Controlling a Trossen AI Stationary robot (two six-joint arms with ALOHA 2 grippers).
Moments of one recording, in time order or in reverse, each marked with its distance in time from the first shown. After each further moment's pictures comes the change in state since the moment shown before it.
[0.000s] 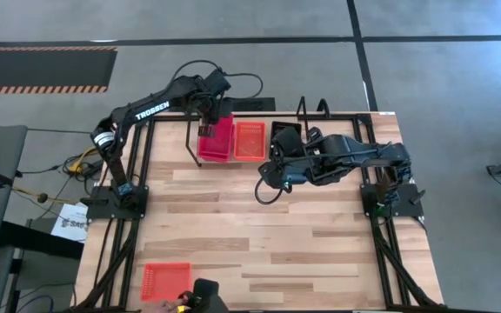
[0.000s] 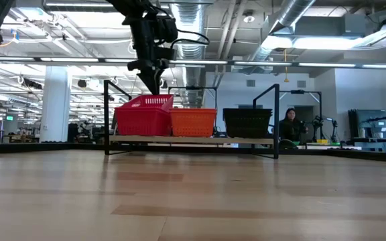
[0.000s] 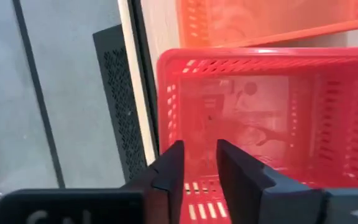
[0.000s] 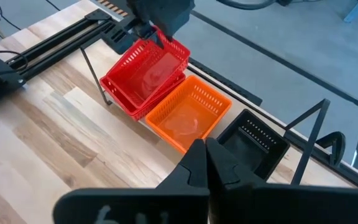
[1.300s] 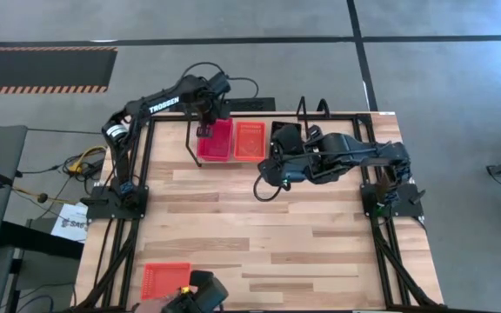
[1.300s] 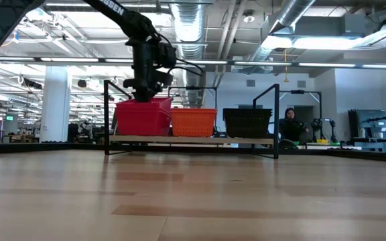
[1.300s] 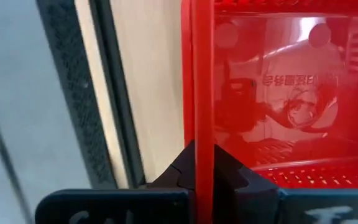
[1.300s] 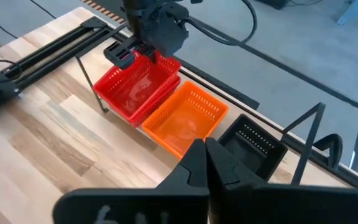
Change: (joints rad) left arm 0.082 0.132 -0.008 -0.052 0.033 0.005; right arm -0.017 0.001 0.000 0.014 0.024 0.000
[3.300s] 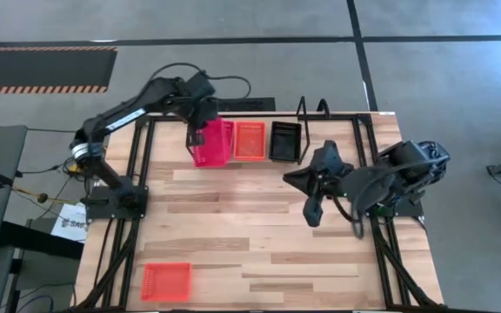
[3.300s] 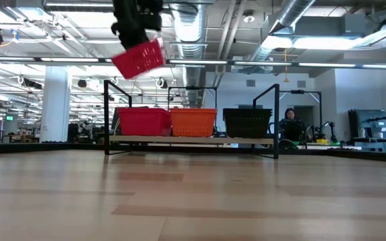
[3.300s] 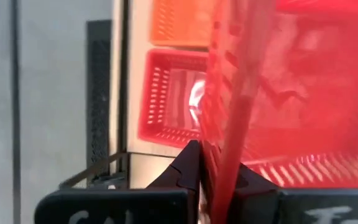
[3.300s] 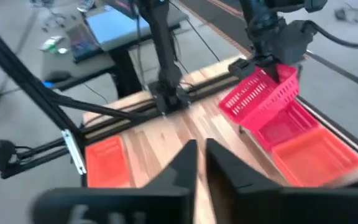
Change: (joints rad) left arm -0.163 -0.349 0.000 -0.149 0.016 -0.291; right arm 0.303 -0.195 0.024 0.335 -0.164 -0.278
